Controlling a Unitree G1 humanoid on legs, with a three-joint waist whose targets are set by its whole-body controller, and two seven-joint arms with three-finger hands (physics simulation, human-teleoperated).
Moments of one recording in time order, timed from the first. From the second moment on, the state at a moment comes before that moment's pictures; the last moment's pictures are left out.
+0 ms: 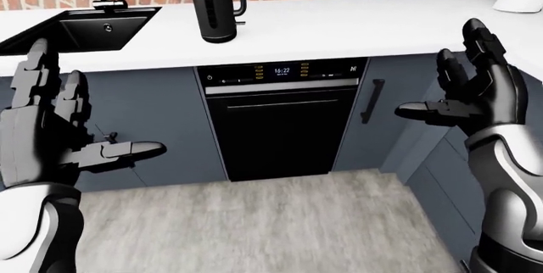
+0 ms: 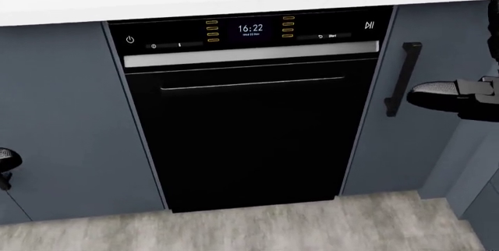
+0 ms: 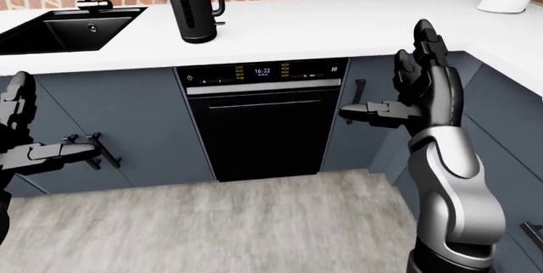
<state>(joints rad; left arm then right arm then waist) -0.20 0.34 0.54 -0.76 -0.30 0.76 -0.03 -0.39 -0.42 -0.41 -0.42 0.41 0.66 -0.03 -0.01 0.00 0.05</state>
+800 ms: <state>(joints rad) -0.20 0.35 0.57 -0.77 -0.30 0.76 -0.02 -0.41 -0.42 -0.40 -0.47 0.43 0.68 -0.03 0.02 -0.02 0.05</state>
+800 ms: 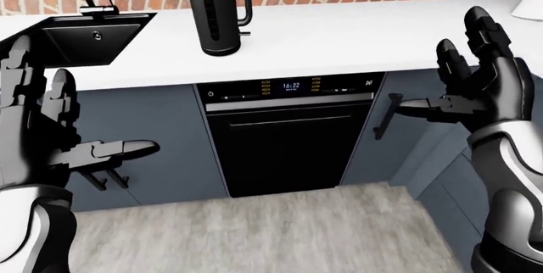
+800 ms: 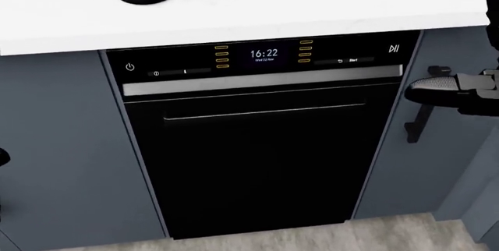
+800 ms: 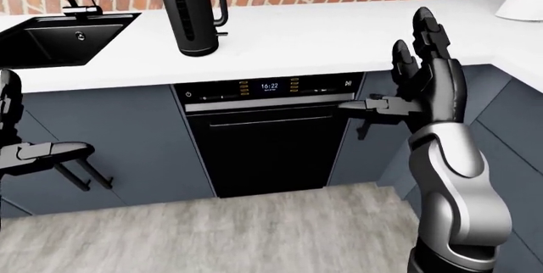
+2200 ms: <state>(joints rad) -0.22 0.36 0.56 -0.78 -0.34 0.79 -0.01 -0.41 -0.44 -0.43 -0.42 0.50 0.70 -0.09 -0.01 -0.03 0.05</state>
